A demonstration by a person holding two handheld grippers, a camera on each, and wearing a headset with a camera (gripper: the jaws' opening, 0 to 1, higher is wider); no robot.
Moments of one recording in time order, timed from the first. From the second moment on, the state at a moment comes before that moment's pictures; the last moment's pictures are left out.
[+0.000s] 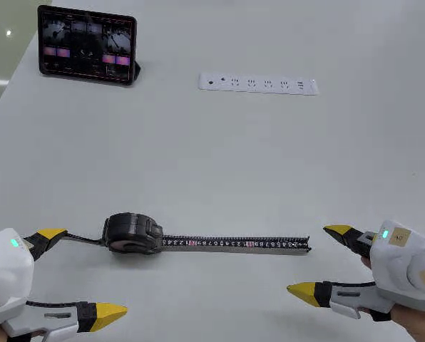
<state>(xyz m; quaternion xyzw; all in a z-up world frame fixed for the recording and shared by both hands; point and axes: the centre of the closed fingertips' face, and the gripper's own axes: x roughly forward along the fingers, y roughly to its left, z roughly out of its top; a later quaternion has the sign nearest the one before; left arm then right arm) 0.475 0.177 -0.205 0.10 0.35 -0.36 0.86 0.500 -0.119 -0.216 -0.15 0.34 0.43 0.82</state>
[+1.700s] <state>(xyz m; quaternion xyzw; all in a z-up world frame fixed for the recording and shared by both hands) 0.458 0.195 -0.198 0.07 0.32 -0.30 0.89 0.475 -0.125 -0.217 -0.12 0.33 0.42 0.84</state>
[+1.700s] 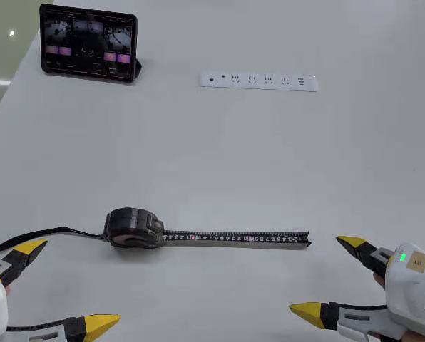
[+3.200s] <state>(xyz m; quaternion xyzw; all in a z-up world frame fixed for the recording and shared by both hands) 0.464 0.192 -0.193 0.07 0.31 -0.30 0.90 0.474 -0.128 -0.219 -0.12 0.32 0.41 0.85</state>
